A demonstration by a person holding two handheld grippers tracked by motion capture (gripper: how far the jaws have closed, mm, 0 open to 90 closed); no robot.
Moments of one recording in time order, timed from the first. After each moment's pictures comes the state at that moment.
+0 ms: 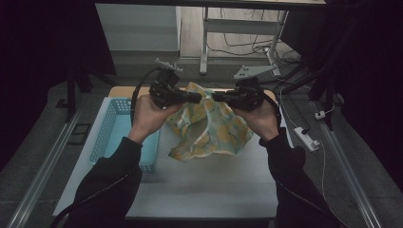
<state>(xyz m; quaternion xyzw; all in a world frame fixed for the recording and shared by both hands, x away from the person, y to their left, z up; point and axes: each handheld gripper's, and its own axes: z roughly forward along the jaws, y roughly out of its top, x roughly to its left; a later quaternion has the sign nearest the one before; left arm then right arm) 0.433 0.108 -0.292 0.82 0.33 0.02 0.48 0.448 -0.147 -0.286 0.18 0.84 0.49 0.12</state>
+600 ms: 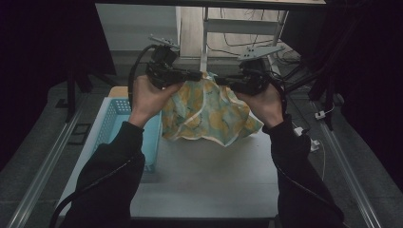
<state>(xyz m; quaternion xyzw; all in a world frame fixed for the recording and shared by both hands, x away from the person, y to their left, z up) 0.439 0.114 -0.246 0.79 0.33 0.06 0.51 0.453 -0.144 -0.243 0.17 0.84 0.50 0.15</state>
